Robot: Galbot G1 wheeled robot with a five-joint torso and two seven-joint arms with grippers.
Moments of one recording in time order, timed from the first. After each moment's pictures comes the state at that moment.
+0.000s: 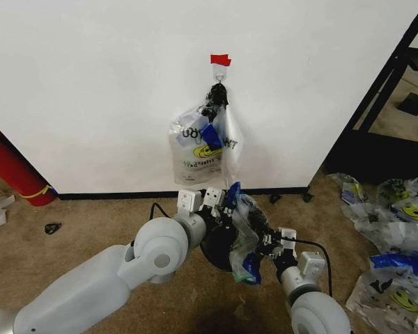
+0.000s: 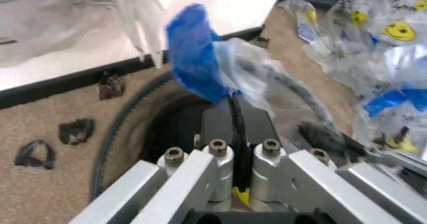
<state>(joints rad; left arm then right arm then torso) 0.57 -0.92 0.34 -2.18 -1.37 0.59 -0.76 -1.51 1.25 0.28 2.21 0.53 -0.38 0.40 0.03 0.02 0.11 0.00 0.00</state>
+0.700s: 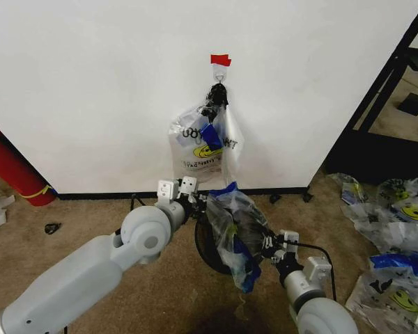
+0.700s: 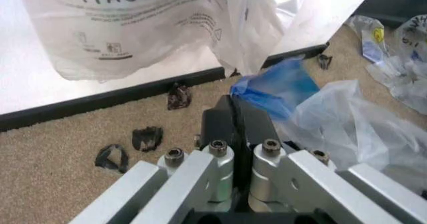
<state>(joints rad) 0.61 -0.85 0.23 -2.09 -1.30 0.57 -0.68 -1.56 1.22 0.29 2.20 0.53 -0.31 0.29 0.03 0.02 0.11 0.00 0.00</state>
